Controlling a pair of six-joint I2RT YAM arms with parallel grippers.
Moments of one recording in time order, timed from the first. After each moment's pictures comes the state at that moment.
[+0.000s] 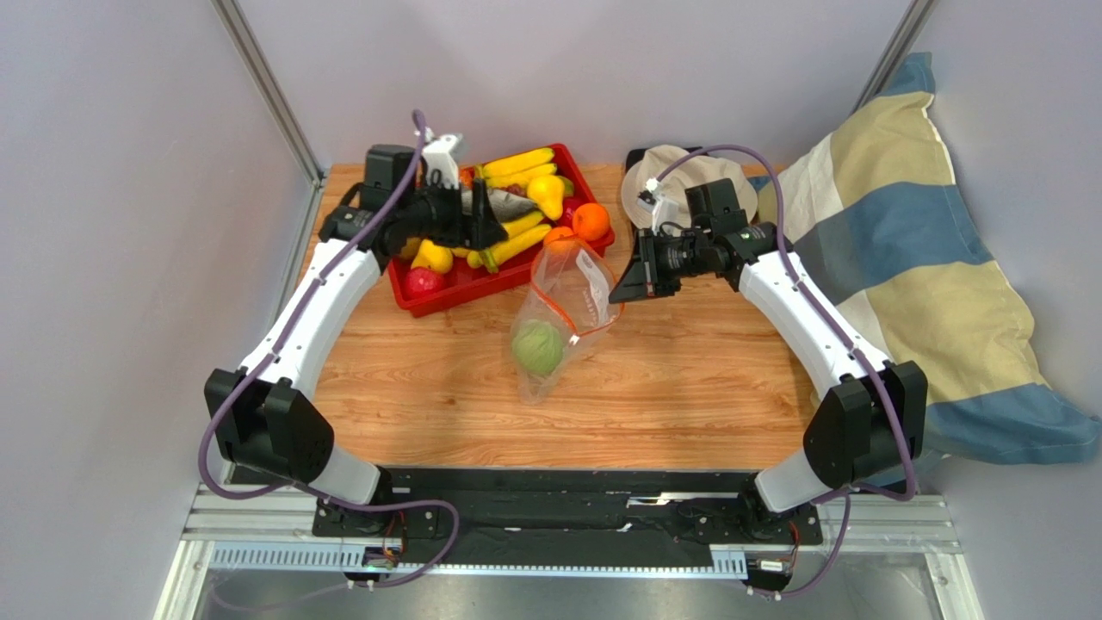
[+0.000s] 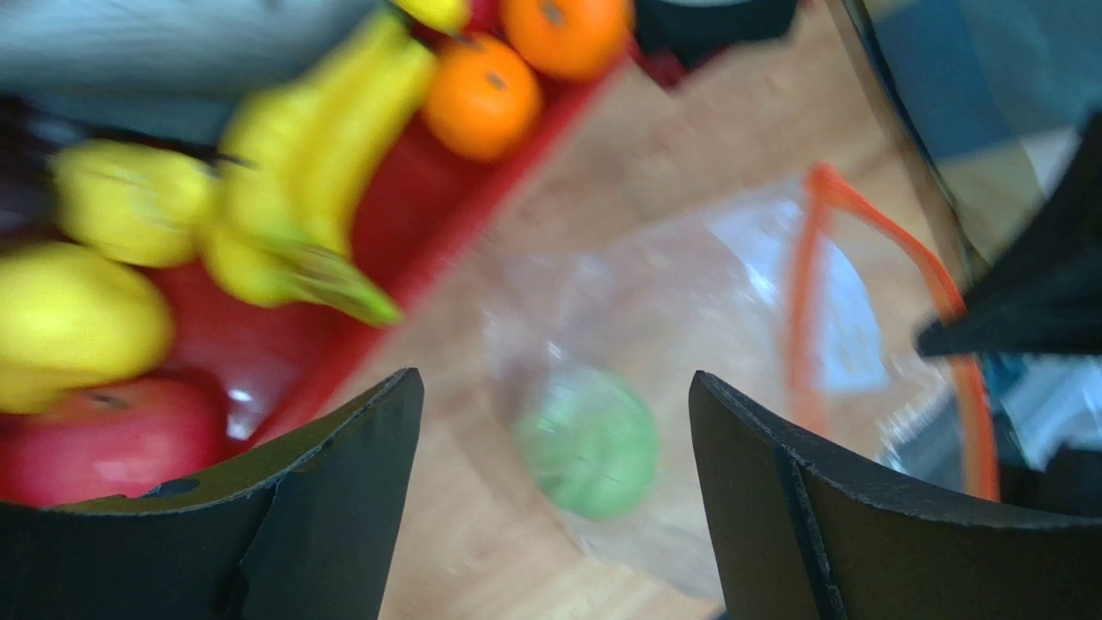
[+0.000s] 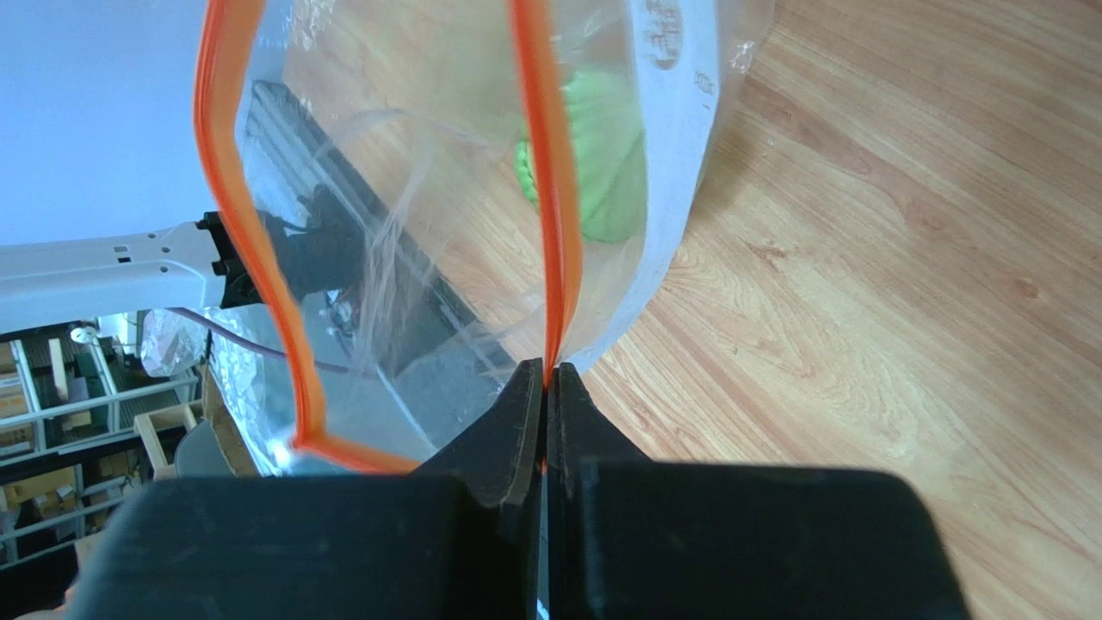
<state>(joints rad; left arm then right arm) -0.28 1.49 1.46 -0.60 0.47 -0.17 0.33 1.51 1.36 -0.73 -0.74 0.25</state>
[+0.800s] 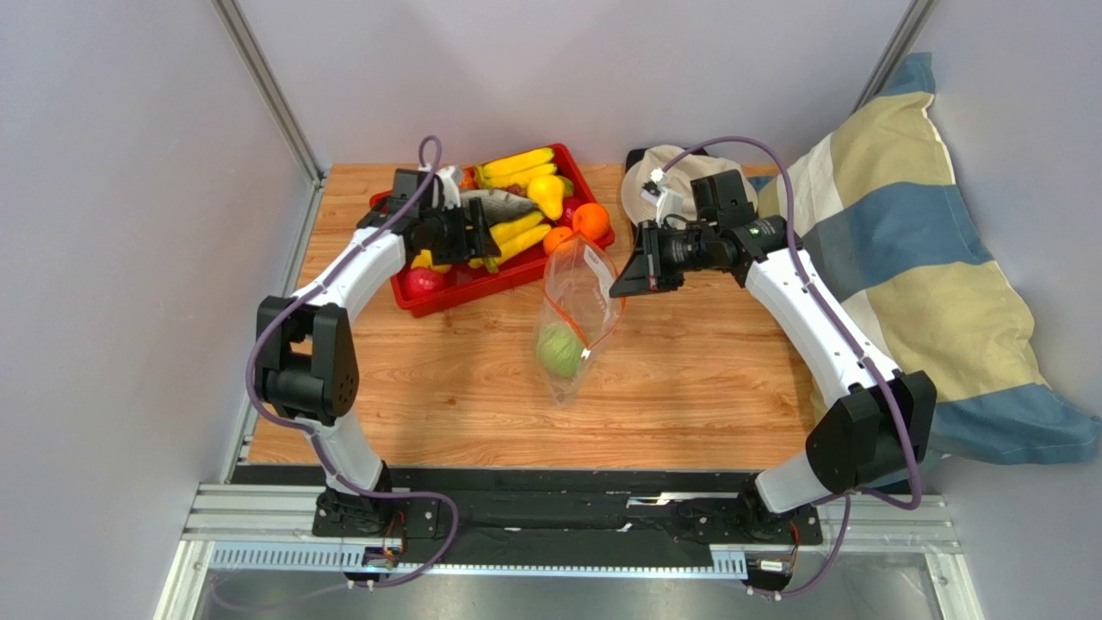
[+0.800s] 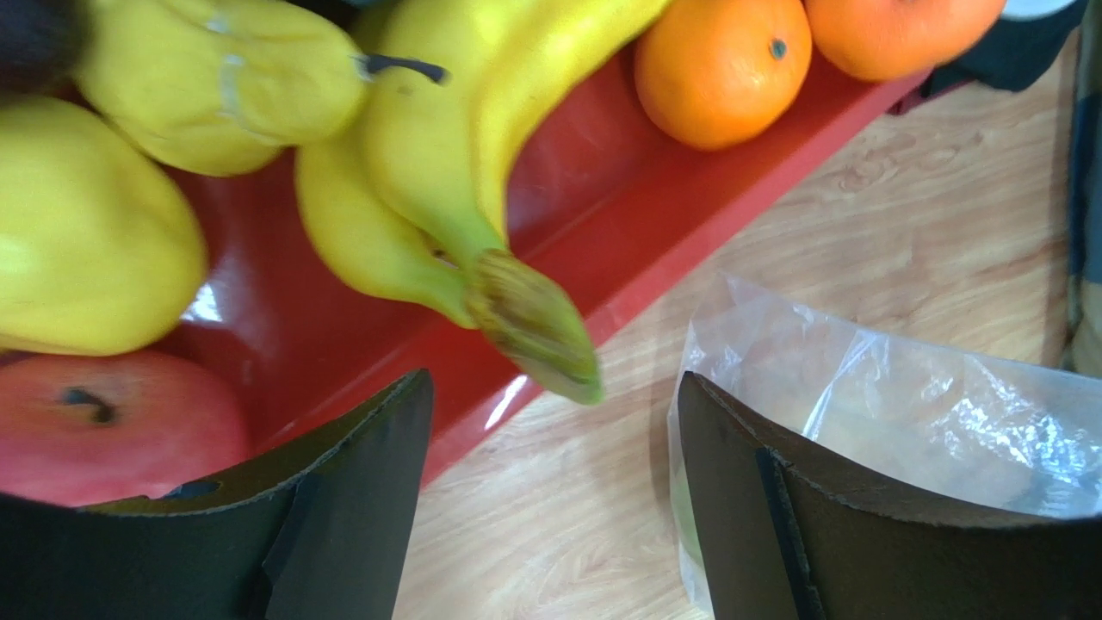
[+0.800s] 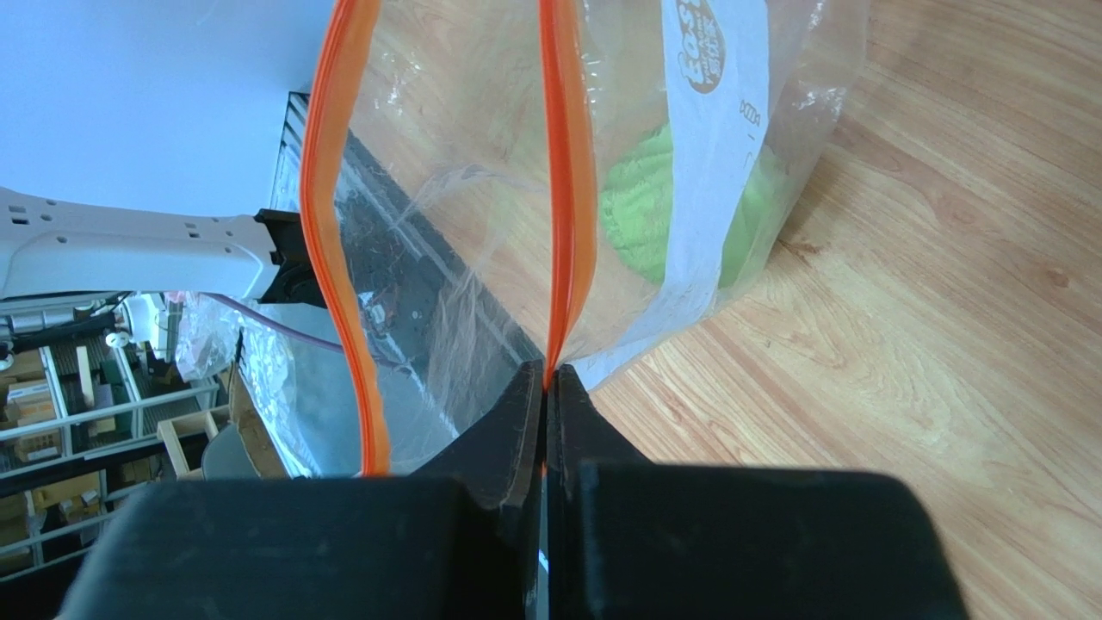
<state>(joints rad) -0.18 1.76 1.38 -0.42 0.38 -0.32 0.33 1.49 1.43 -0.79 -0.75 0.30</state>
